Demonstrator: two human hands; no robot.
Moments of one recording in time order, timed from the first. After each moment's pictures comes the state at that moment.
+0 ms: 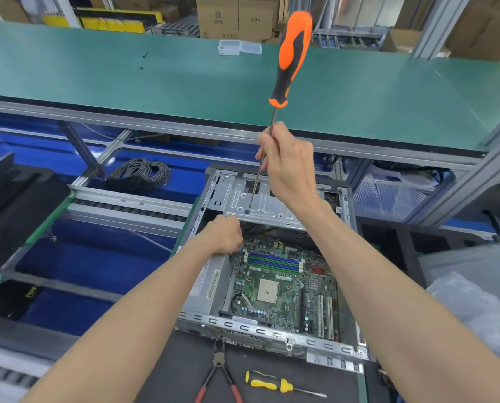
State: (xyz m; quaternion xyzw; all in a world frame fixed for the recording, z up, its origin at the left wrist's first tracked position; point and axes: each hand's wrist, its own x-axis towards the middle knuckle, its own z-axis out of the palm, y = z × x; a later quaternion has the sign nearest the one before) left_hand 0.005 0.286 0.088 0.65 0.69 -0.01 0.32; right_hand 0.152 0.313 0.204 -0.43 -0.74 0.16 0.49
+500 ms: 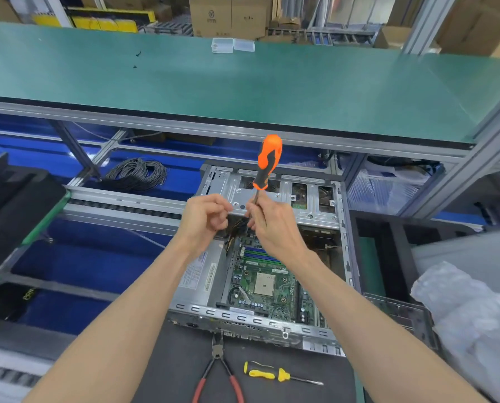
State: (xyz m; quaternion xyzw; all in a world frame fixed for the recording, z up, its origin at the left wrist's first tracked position) left_hand -0.007 0.256 0.109 0.38 0.48 0.54 0.58; right_hand 0.165 0.260 0.116 -0.44 -0.79 0.22 0.37
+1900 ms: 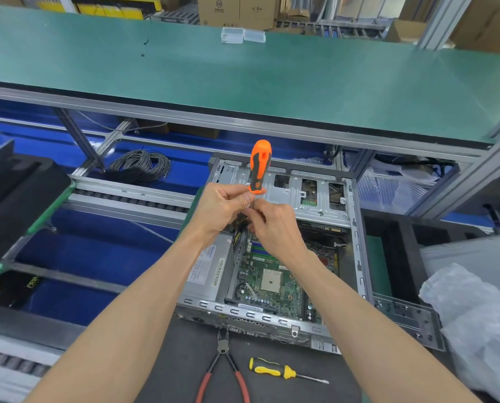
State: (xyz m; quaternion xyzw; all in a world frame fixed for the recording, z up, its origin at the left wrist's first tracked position) left_hand -0.004 0.259 0.111 0.55 0.43 0.52 0.49; right_hand 0.147 0.260 0.094 -0.46 -0.78 0.23 0.36
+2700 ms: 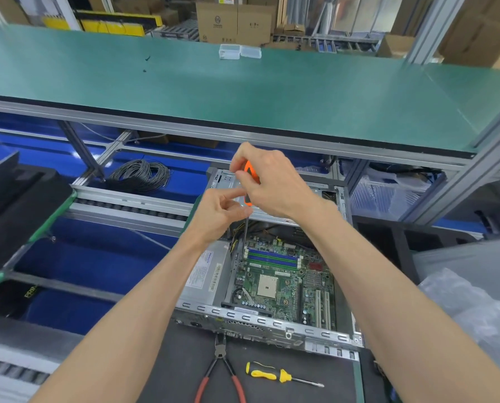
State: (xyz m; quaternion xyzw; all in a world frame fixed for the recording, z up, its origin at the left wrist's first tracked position) left_hand -0.002 0.249 0.136 0.62 0.46 0.47 0.42; right_hand 0.147 0.275 0.224 -0.39 -0.87 0.16 0.28
